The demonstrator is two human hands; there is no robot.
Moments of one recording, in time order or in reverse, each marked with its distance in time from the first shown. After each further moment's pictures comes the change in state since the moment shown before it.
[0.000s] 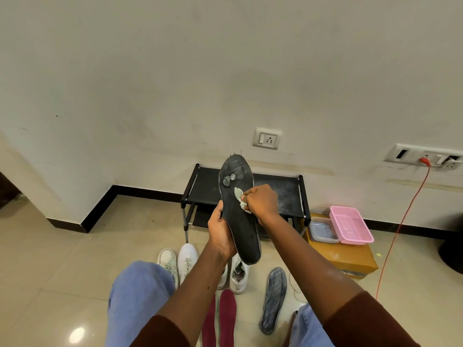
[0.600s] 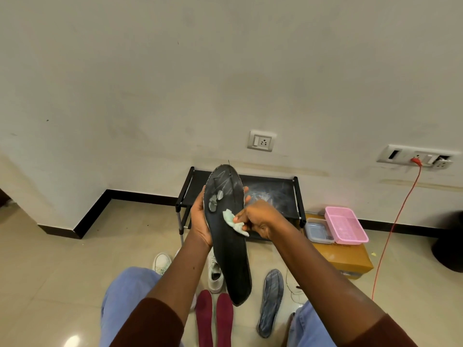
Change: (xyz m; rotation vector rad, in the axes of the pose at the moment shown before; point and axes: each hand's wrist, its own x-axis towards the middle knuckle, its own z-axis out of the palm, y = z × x) left_hand 0.026 0.037 -0.004 0.024 -0.146 -0.001; right_hand -0.023 0.004 -0.017 0.365 -0.415 0.307
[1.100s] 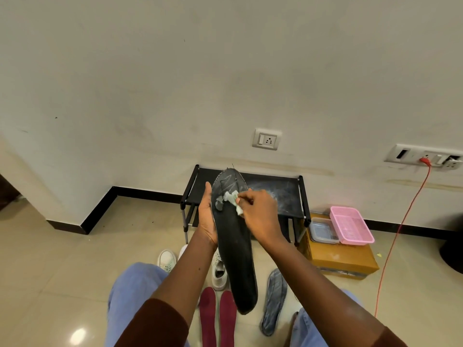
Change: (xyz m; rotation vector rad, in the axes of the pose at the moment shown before) left_hand -0.016 0.000 0.016 0.006 0.033 0.009; right_hand -0.028 0.005 0.019 -0.421 0.413 -0.640
